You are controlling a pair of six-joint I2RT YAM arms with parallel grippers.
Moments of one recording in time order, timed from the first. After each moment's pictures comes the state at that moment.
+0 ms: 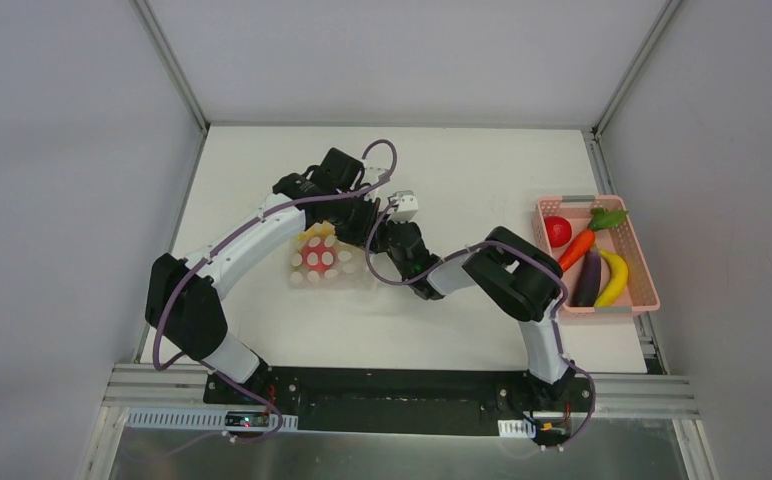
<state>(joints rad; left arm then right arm) -0.60 1.55 1.34 -0.78 0.36 -0.28 0.89 2.06 0.93 0.90 0.41 0.46</state>
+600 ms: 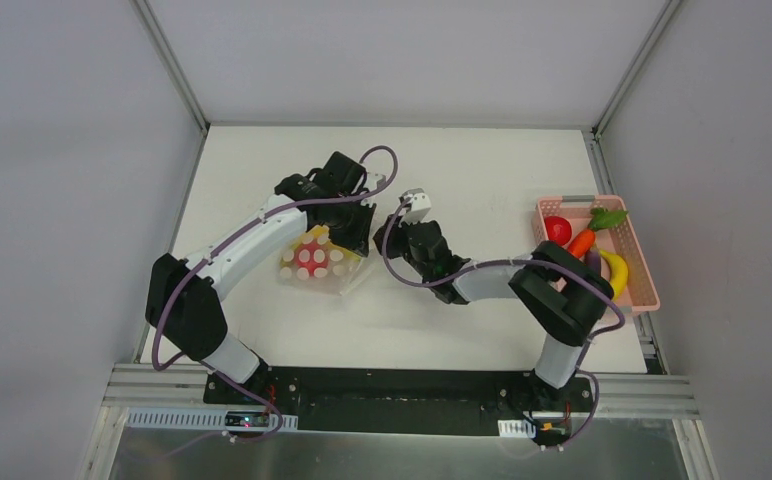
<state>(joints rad) -0.61 1.55 1.34 -0.85 0.23 -0.25 0.88 1.82 0.79 0.79 0.25 0.47</state>
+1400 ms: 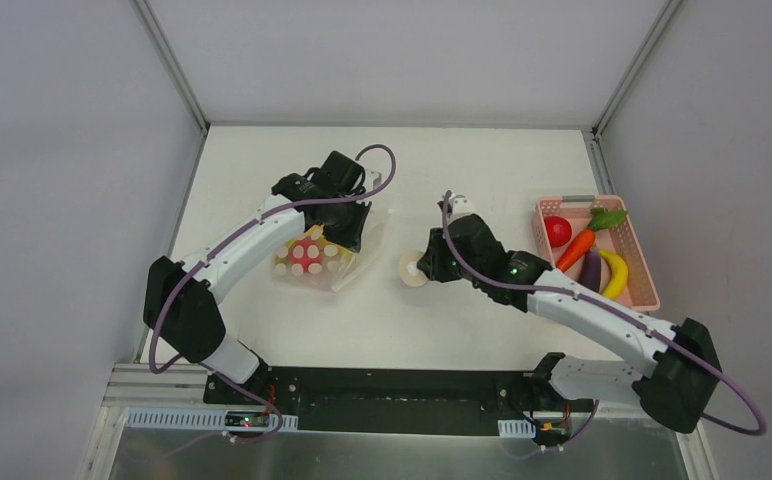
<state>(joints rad) -0.61 1.53 1.35 -0.88 0.12 -0.22 0.88 1.20 0.83 -0.30 0.12 0.57</state>
